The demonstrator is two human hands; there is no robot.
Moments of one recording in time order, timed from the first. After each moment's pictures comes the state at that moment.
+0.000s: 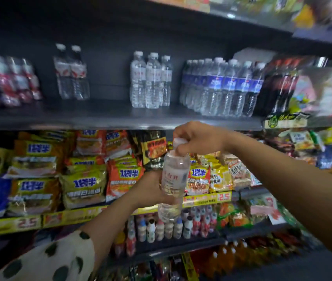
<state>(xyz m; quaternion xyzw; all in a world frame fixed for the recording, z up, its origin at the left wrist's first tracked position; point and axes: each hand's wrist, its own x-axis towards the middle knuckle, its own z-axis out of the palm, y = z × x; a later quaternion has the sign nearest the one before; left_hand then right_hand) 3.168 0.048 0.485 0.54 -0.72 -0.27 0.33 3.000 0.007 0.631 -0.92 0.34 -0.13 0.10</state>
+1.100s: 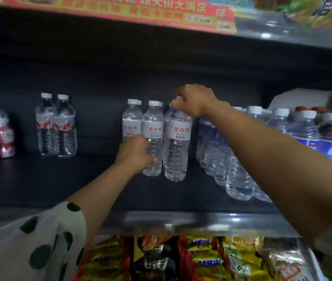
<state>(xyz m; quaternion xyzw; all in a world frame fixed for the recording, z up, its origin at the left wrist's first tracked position) 3.221 -0.223 0.690 0.73 -0.56 0.03 0.39 3.084 -0.319 0.813 -0.86 0.37 -0.29 -0.22</state>
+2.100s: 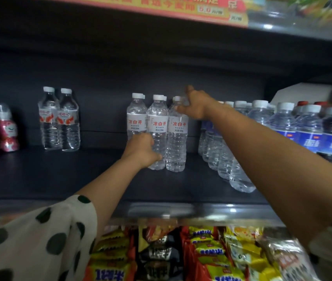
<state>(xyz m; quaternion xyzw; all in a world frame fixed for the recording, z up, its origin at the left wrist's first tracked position) 3.222 -0.220 0.687 0.73 -0.57 0.00 0.38 3.097 -0.343 0.794 -0.86 0.42 -0.29 -0.05</state>
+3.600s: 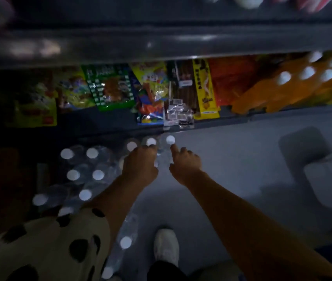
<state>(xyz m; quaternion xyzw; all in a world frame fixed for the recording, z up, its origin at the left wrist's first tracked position) 3.093 -0.072 -0.289 0.74 -0.58 -0.33 -0.03 2.964 -0.110 -0.340 -0.79 0.54 0.23 0.19</state>
